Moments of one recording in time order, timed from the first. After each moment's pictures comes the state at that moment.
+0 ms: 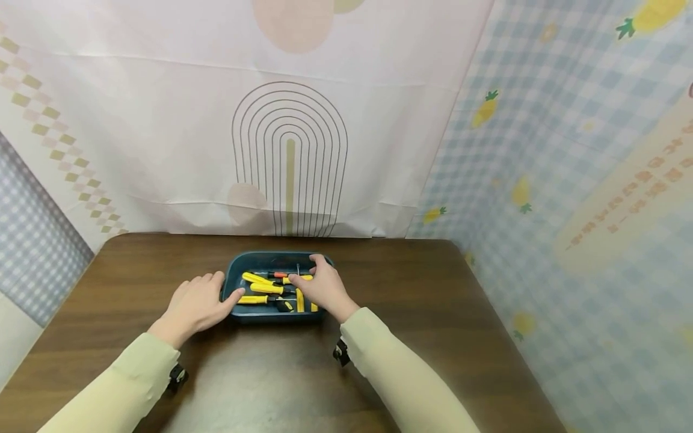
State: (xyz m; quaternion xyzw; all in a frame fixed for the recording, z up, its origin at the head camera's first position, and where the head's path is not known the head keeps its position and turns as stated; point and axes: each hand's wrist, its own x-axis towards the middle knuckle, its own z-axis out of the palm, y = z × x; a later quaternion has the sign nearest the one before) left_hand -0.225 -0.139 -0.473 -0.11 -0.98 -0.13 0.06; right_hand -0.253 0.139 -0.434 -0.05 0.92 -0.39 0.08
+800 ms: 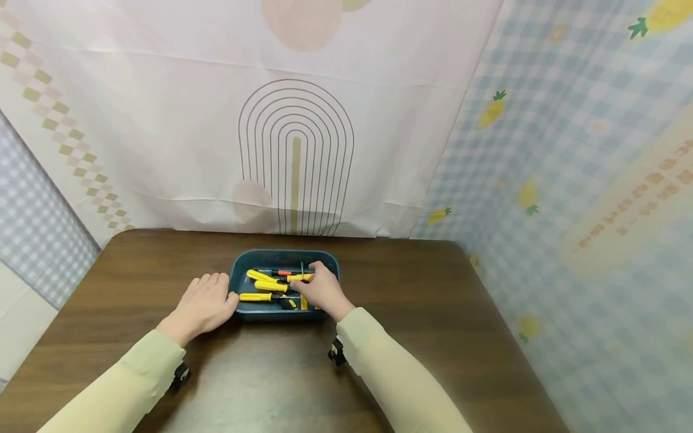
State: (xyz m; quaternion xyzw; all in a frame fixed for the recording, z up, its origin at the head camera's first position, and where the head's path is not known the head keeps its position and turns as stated) left_hand -0.226 -0.137 -0.486 -0.12 -0.98 -0.15 0.05; right_hand -0.254 0.129 -0.446 -0.05 0.91 -0.40 0.12
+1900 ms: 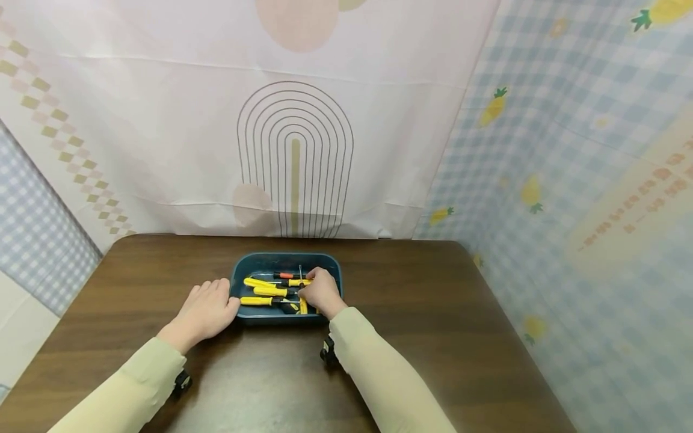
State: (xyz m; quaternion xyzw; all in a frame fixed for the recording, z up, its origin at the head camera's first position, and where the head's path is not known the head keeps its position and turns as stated) left_hand -0.225 -0.135 -0.486 -0.11 -0.98 -0.17 0.02; right_hand -0.269 0.120 -0.465 0.02 0.89 -0.43 0.13
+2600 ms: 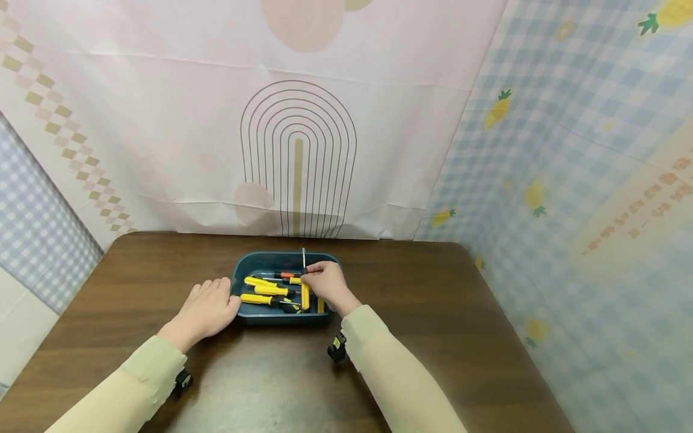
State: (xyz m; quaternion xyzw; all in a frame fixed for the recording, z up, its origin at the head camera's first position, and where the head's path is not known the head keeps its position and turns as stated) left_hand -0.226 -0.135 -0.487 -0.10 -0.98 -0.18 0.01; right_hand -0.278 0.134 -0.457 -0.01 0.83 -0.54 0.12
